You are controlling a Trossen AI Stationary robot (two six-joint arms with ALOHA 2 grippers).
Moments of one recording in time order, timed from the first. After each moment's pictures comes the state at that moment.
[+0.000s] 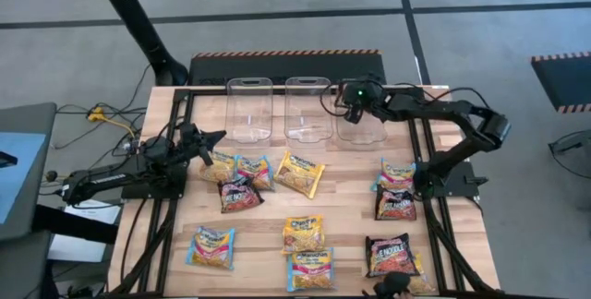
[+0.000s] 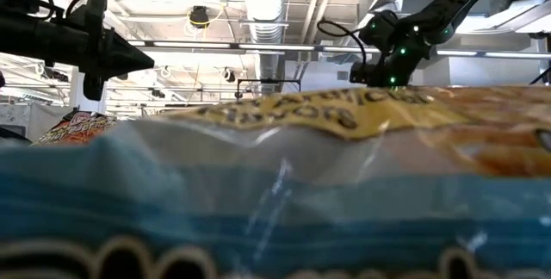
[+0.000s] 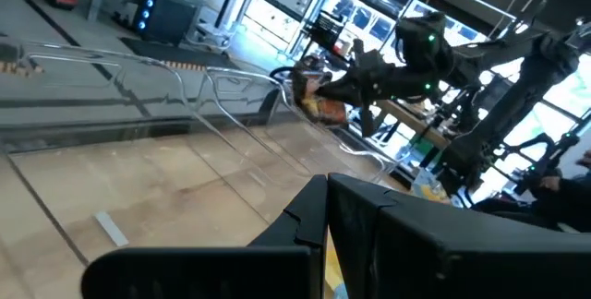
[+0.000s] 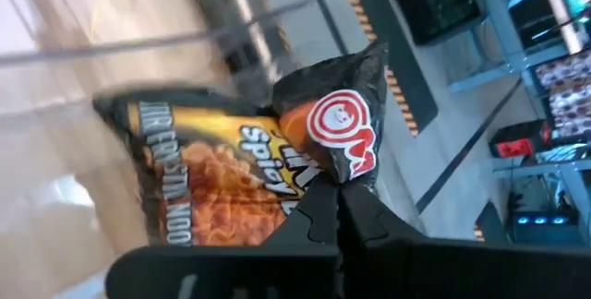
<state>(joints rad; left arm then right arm) 0.25 0.01 0.02 0.07 -0.33 -0.49 -0.65 1.49 0.79 0.01 0.44 -0.55</state>
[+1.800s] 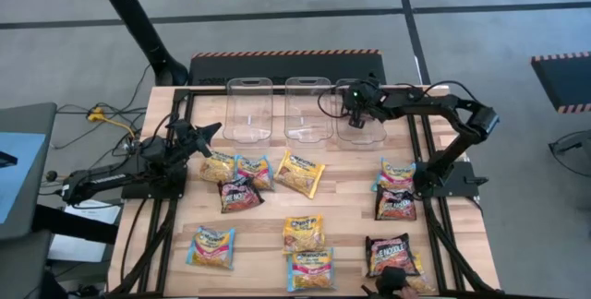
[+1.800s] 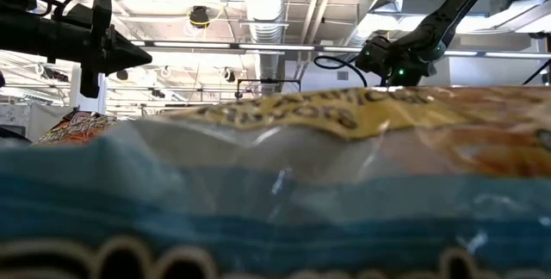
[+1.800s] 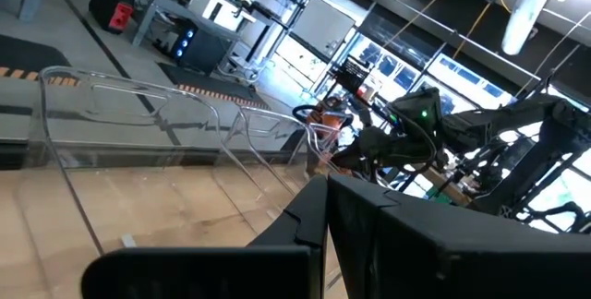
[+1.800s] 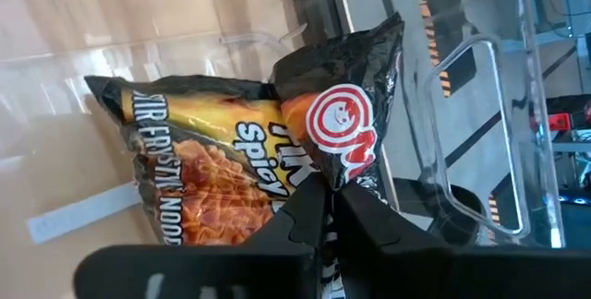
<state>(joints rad) 0.25 0.01 0.02 0.13 -0.47 -0.54 -0.70 1.61 0.79 -0.06 0.42 -0.58</state>
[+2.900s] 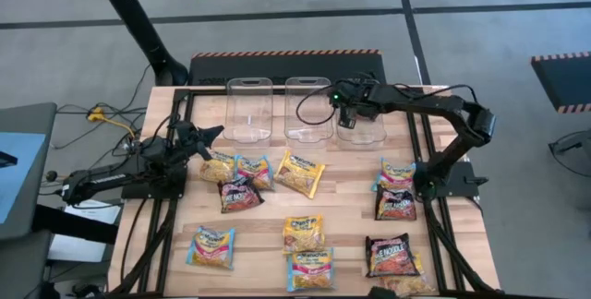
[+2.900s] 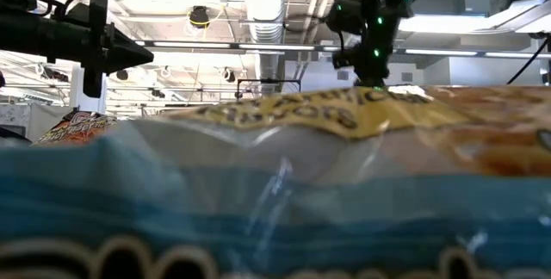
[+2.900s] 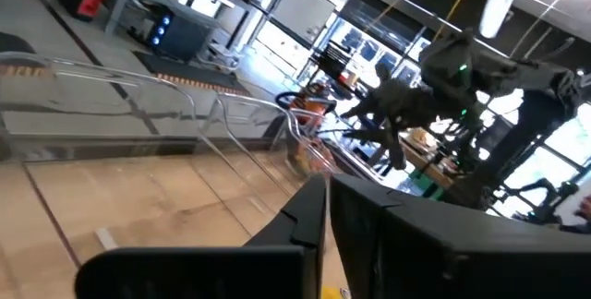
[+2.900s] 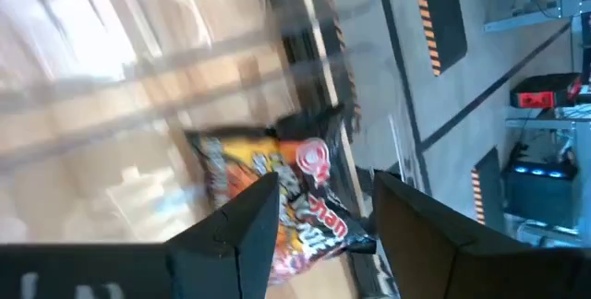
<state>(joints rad) 0.25 0.01 0.02 0.13 -0.39 -0.54 -0.46 1.60 1.21 -0.69 0.59 -0.30</state>
